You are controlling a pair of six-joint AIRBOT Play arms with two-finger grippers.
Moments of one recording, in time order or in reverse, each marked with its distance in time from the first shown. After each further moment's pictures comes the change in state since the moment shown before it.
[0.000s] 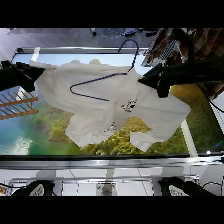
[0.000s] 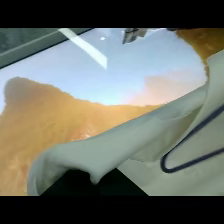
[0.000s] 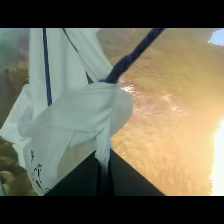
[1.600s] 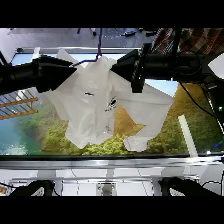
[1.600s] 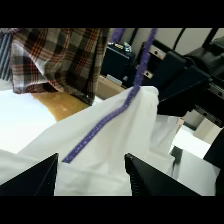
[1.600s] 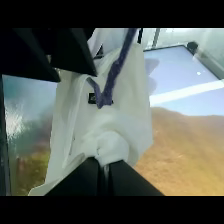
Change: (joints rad) left arm -0.264 0.004 0.025 -0.347 0.098 -0.130; right arm 0.267 0.001 -0.001 0.244 -0.301 -0.033
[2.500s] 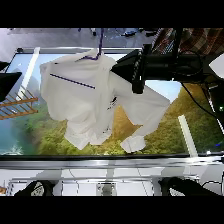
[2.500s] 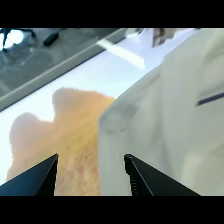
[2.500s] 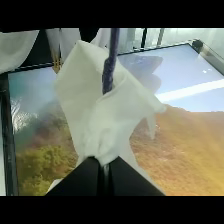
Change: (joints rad) left arm 0.512 0.169 -0.001 0.331 0.068 0.294; right arm 0.000 0.000 0.001 -0.007 0.037 0.011
